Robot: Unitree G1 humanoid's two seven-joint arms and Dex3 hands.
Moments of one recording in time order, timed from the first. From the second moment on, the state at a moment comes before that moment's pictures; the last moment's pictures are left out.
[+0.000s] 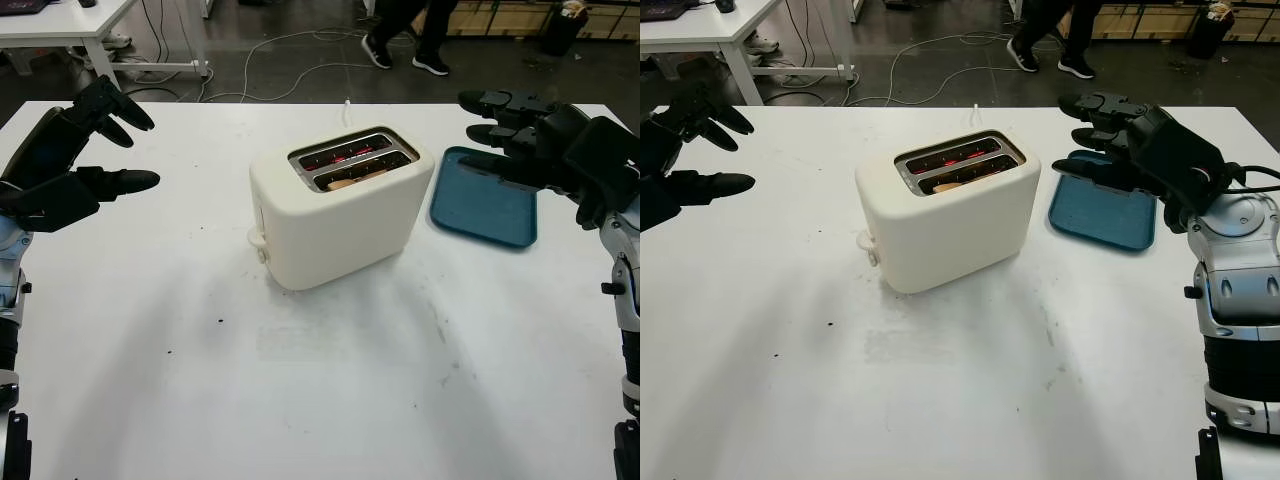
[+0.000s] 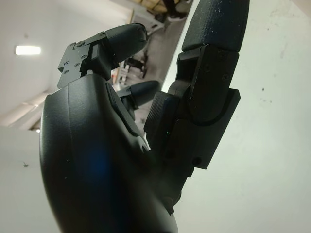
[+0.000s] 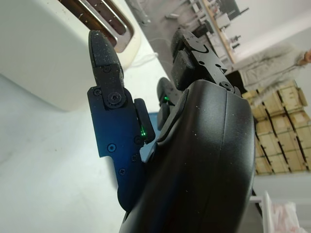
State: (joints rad) left arm -0.52 0.72 0.15 0.42 0.07 -0.41 -0.38; right arm -0.50 -0.63 -0.11 -0.07 0.05 0.43 0.49
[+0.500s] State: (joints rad) left arm -0.52 0.72 0.15 0.42 0.07 -0.41 -0.38; right arm -0.50 -0.63 -0.11 -0.07 0.05 0.43 0.49
